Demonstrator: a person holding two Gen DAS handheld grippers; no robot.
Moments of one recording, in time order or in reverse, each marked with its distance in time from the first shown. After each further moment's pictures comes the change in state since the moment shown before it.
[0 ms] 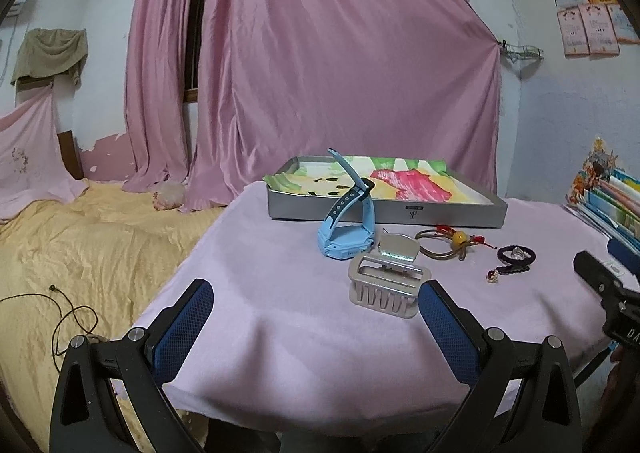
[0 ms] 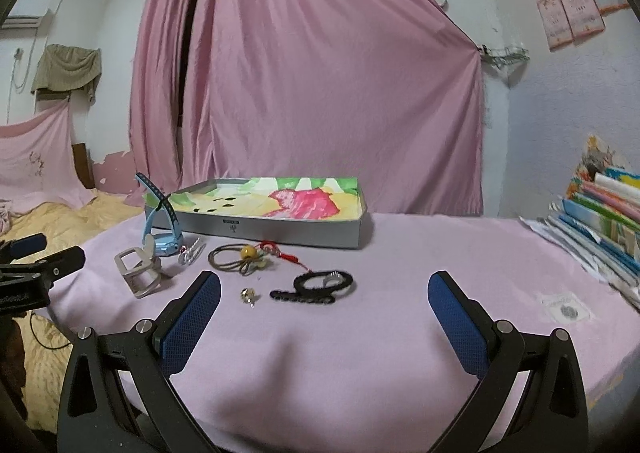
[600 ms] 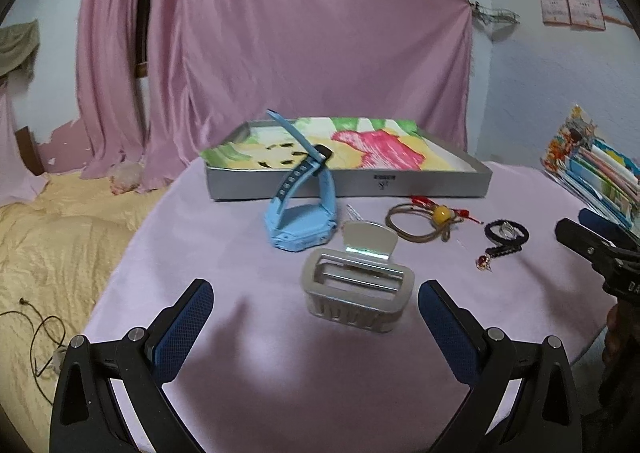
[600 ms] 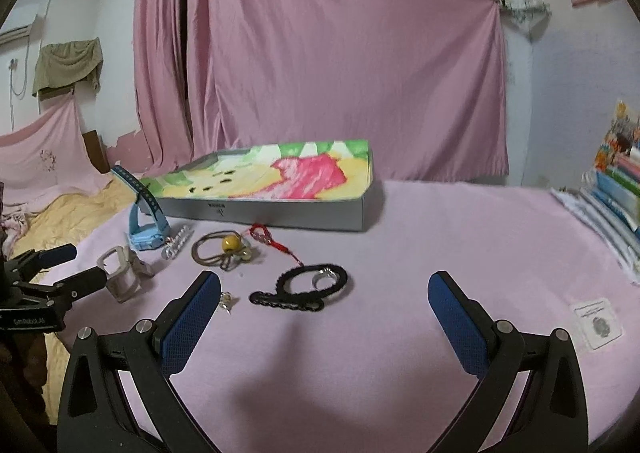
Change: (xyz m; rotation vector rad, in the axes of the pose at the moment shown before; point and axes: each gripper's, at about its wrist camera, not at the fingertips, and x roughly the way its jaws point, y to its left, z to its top) left arm 0.053 -0.021 0.010 0.071 0.153 -0.141; right arm 0.054 -0.027 0.008 0.067 0.191 0.099
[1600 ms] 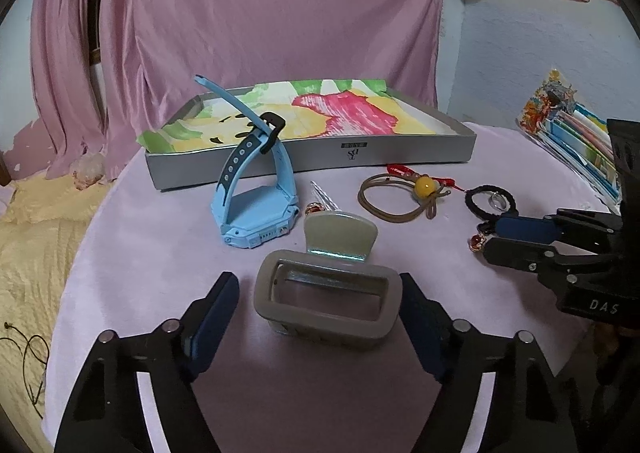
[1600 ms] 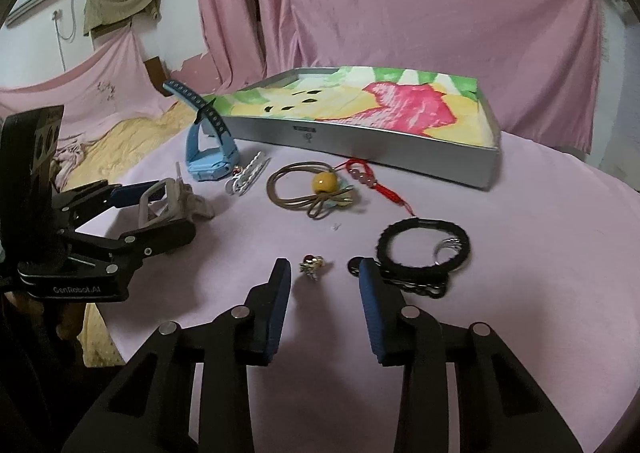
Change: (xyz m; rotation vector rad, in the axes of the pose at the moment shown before) left arm 0.033 -0.007 0.011 0.078 0.141 -0.106; right arm 0.050 0.049 0.001 -0.147 0.295 0.261
